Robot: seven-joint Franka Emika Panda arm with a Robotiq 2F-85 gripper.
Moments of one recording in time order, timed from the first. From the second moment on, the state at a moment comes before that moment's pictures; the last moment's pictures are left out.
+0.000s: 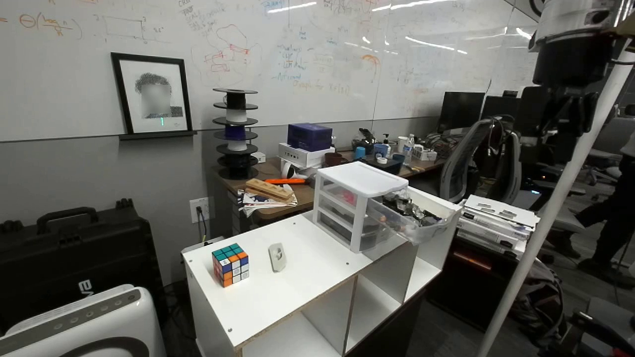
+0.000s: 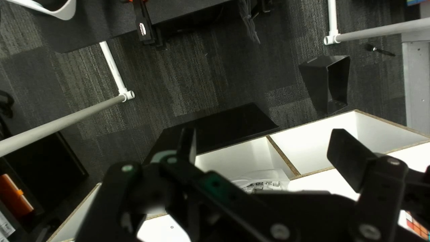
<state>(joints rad) -0.02 -0.53 0.04 -2.54 0.05 1.89 0.24</state>
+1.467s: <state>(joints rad) 0.12 0.18 0.14 -2.06 -0.23 2.10 0.43</state>
